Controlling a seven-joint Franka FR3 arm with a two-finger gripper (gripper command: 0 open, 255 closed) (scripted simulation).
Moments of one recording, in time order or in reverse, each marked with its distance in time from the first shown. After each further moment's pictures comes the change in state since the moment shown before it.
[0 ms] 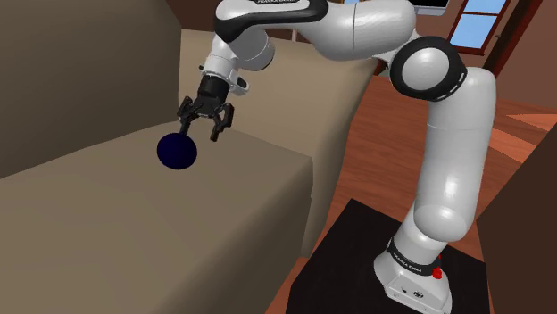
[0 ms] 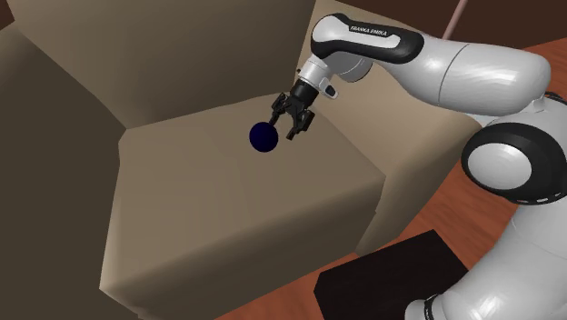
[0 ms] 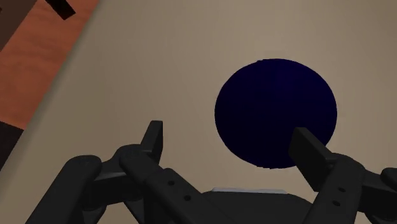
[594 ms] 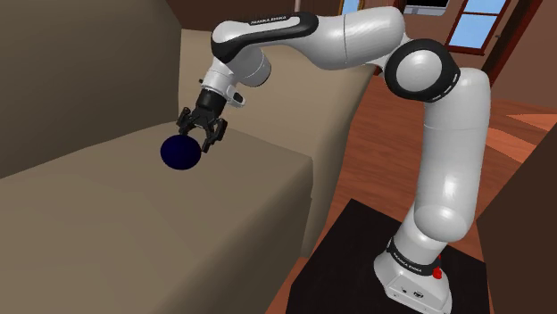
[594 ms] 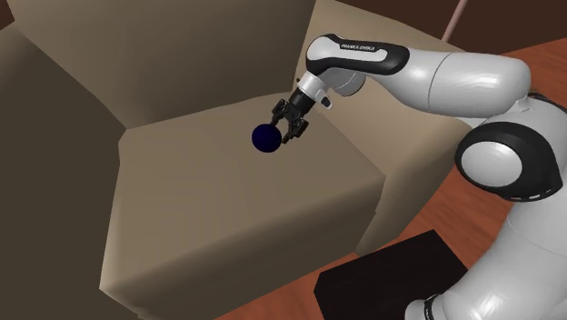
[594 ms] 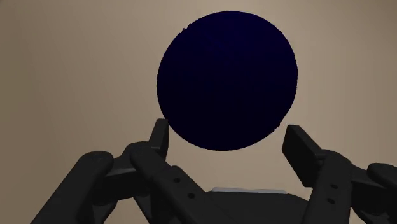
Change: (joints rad) arm 0.004 0.032 0.002 -0.070 -0.001 0.209 -0.034
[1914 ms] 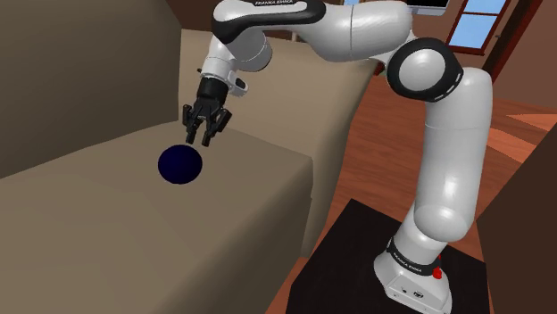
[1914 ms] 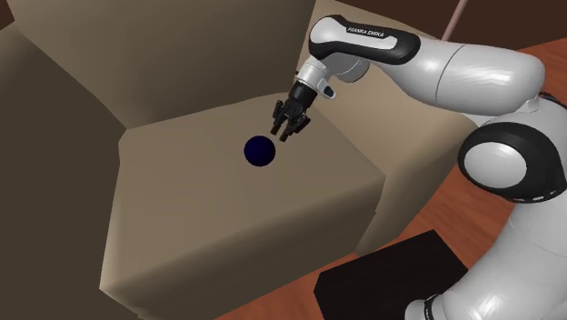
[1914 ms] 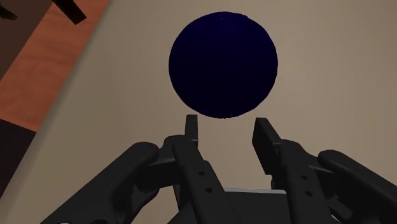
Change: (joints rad) arm -0.004 -0.013 0.008 0.088 -0.012 -0.241 0.072
